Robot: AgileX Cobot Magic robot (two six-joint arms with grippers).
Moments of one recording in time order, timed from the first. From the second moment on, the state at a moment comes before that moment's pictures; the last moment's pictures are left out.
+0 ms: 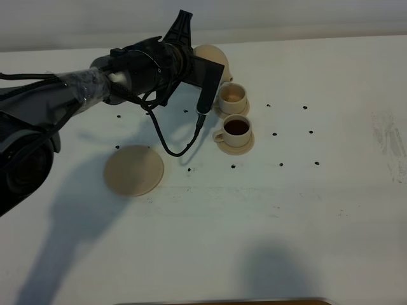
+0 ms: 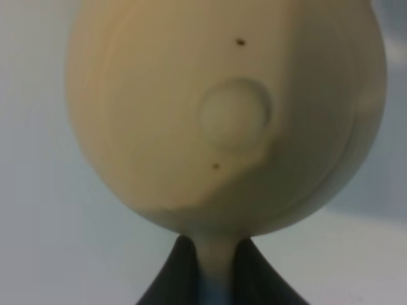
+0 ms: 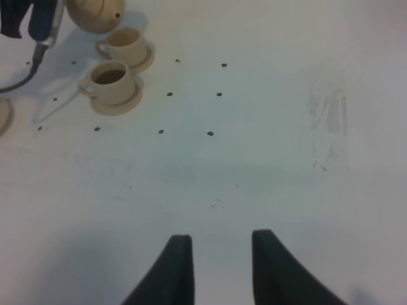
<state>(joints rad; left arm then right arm) -0.50 2.30 -1.71 0.95 0.26 0.68 0.00 0.01 -0.52 0.18 1.11 -0.10</state>
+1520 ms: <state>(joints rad) -0.54 2.31 -1.77 1.05 0.32 0.82 0.00 0.01 -0.52 0.18 1.11 -0.10</state>
